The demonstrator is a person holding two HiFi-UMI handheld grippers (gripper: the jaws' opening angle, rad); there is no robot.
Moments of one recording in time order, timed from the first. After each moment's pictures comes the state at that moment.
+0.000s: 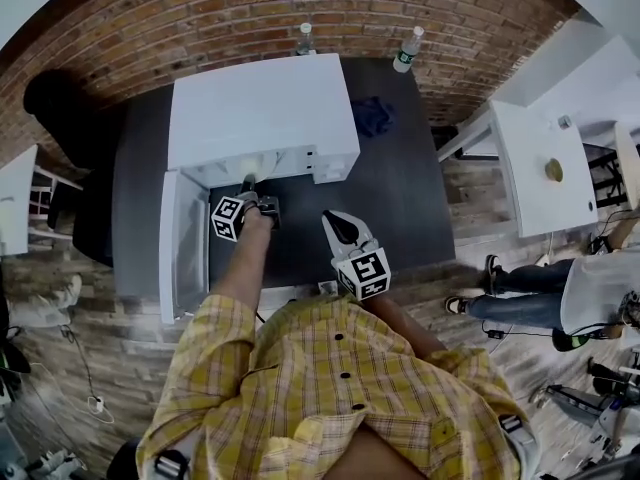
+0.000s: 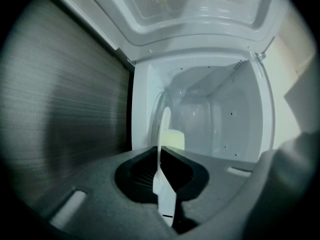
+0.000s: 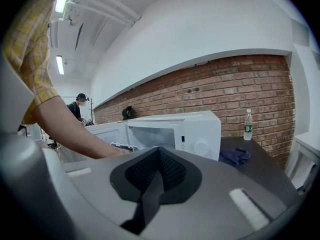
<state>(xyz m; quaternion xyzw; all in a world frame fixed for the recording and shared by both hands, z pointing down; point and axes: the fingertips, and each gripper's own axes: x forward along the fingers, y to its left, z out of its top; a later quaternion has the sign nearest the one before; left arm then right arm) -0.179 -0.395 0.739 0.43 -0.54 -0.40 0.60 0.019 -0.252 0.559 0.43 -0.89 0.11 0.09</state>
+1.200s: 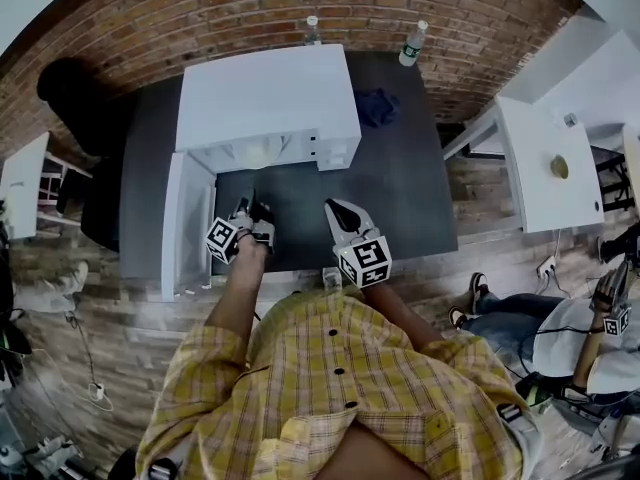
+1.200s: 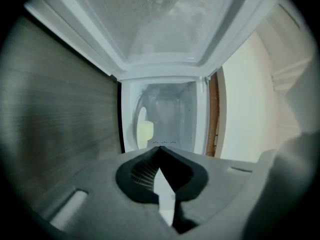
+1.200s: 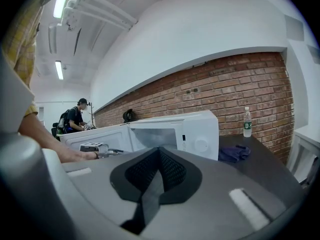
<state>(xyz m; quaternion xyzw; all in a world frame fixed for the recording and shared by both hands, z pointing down) -0.177 -0.301 0.676 0.53 -0.46 -0.43 0.57 0.027 -0.236 0.556 0.43 -0.89 0.12 0.07</state>
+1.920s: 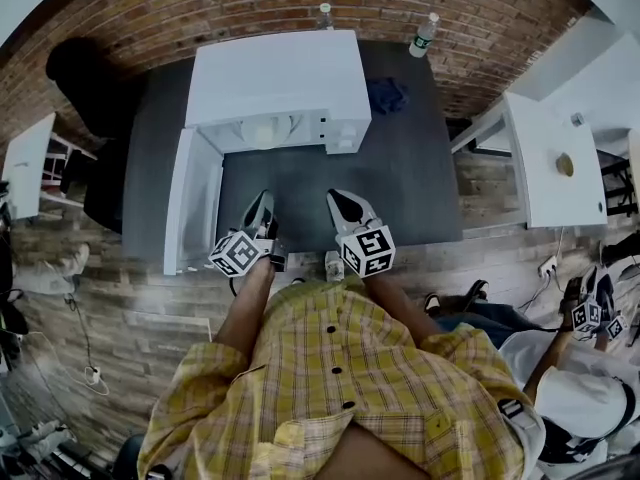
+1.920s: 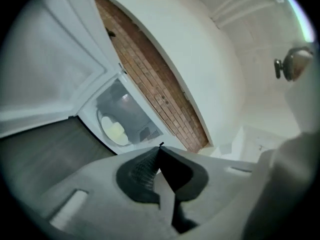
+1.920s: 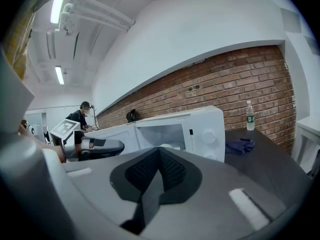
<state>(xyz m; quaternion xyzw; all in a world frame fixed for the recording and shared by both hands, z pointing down) -0.127 -0.216 0.580 0.76 -0.50 -0.21 0.37 0.013 -0.214 0.563 0.42 -0.90 0.14 0.06</state>
